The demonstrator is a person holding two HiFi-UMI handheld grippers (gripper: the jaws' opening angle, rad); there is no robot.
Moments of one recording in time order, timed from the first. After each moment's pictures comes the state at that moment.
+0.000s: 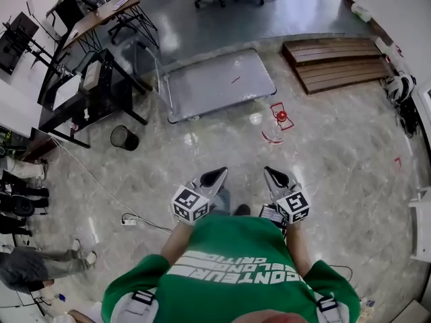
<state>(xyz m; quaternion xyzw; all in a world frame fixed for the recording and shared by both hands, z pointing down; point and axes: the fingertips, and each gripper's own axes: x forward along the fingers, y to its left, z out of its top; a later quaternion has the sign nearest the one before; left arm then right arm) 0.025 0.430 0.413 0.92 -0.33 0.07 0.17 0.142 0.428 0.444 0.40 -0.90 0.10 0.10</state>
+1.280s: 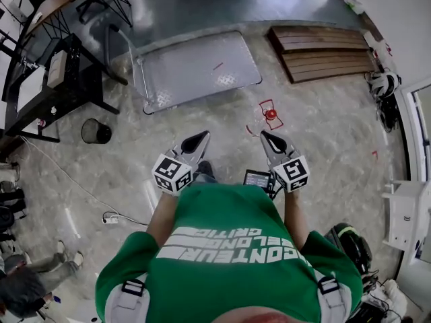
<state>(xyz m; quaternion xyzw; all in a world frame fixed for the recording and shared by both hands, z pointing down) -0.044 0.215 0.417 0.92 -0.34 0.01 0.18 0.113 0.218 0.431 0.42 -0.89 0.05 0.19</state>
